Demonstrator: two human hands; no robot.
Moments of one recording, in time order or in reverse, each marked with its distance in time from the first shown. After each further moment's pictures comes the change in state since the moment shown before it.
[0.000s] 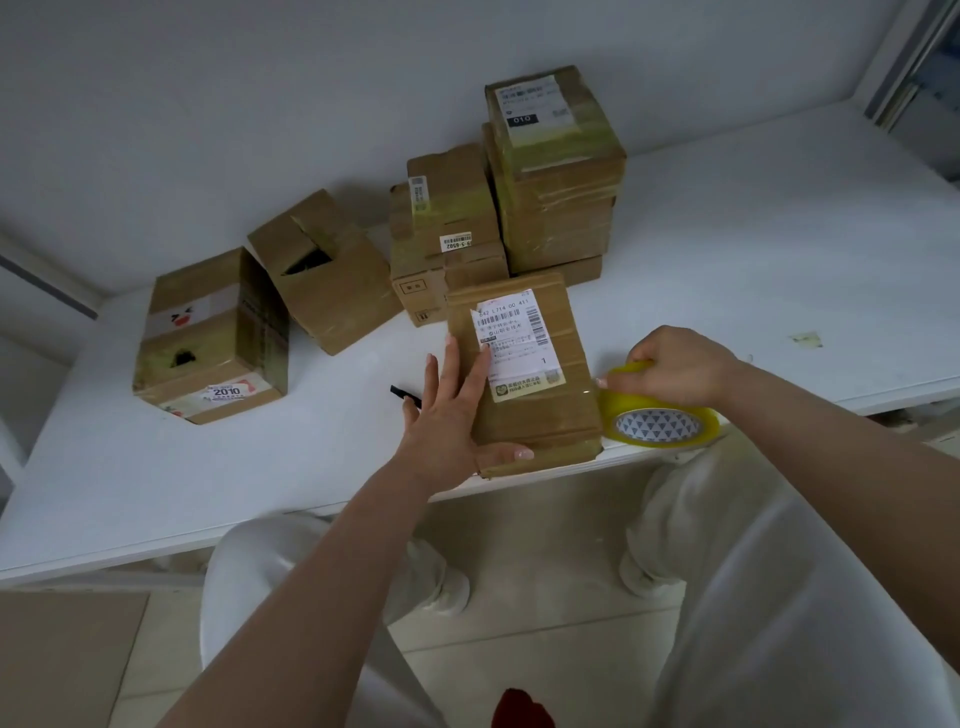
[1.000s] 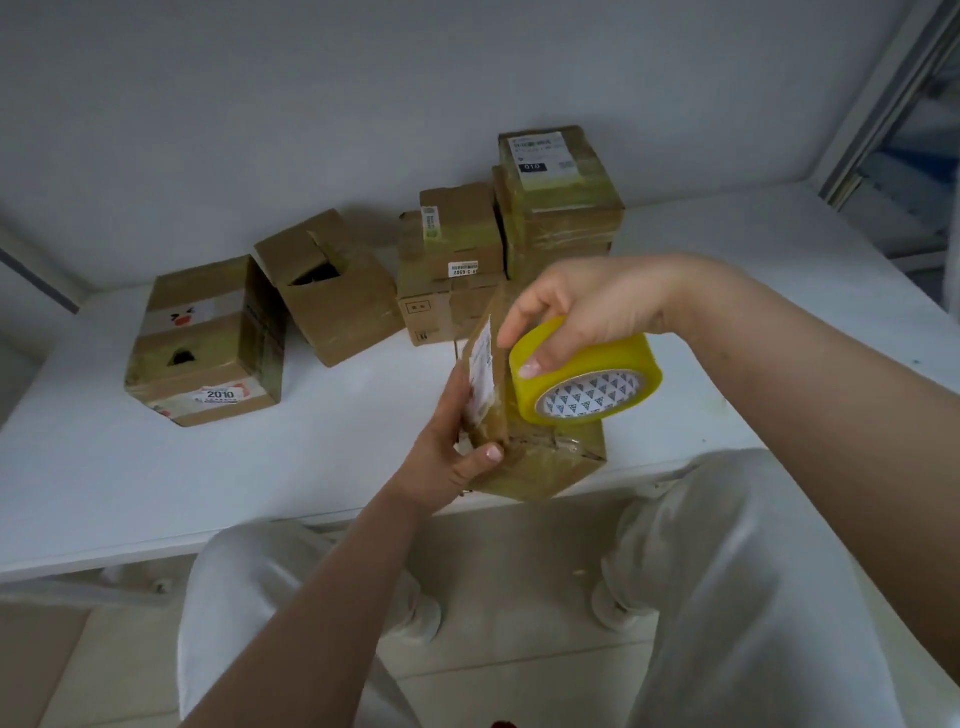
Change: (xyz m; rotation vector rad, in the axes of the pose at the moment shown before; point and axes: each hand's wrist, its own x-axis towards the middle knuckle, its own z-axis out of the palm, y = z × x) left_hand -0.031 -0.004 0.003 -0.929 0.094 0.263; right_hand -0.046 -0.147 -0.087 0.015 -0.323 -0.363
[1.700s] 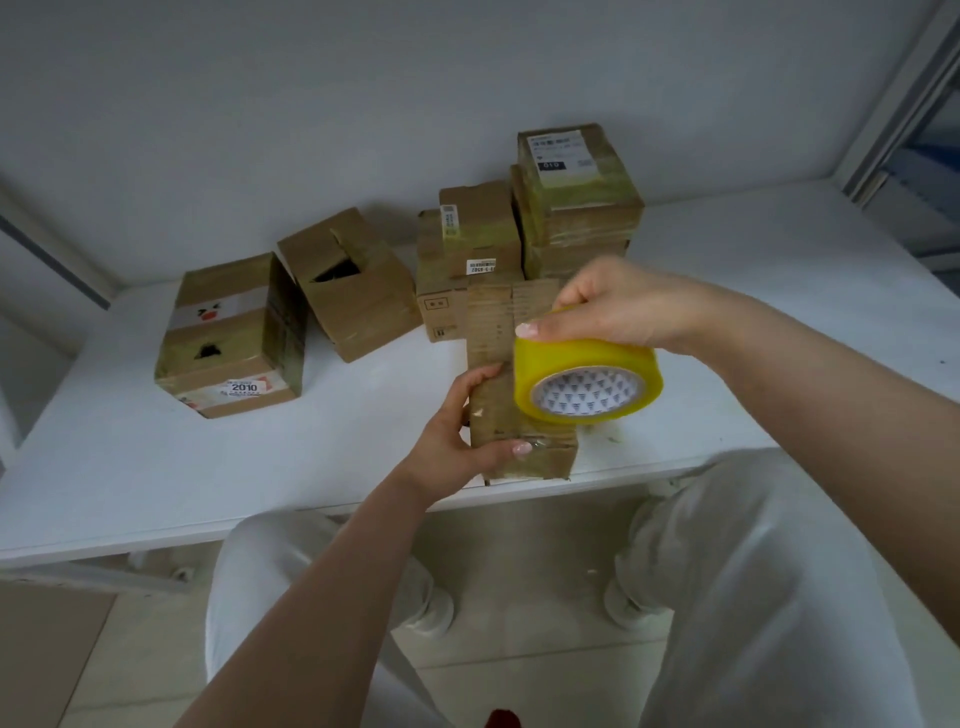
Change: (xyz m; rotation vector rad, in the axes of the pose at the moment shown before) left_hand 0.003 0.003 -0.008 -0.013 0.098 -0.096; right_hand -0.003 0.011 0.017 0.169 0.286 -0.008
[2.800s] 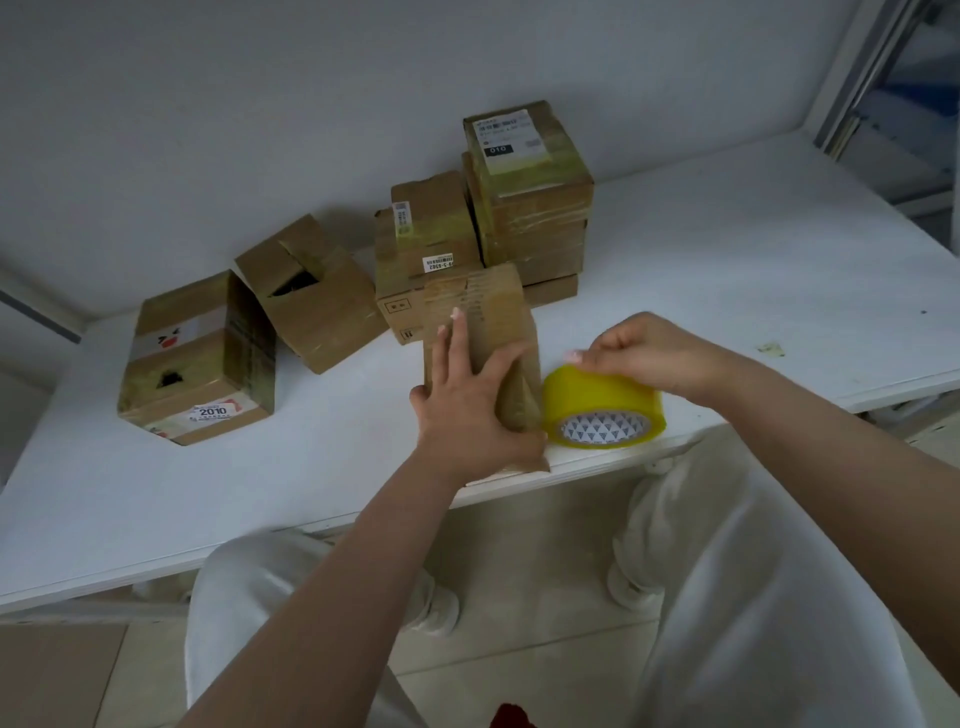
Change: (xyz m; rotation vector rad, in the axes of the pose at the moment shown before) left_hand 0.030 0.044 0.046 0.980 0.042 0.079; right_hand -0.017 0.113 0.018 0.267 0.115 0.166
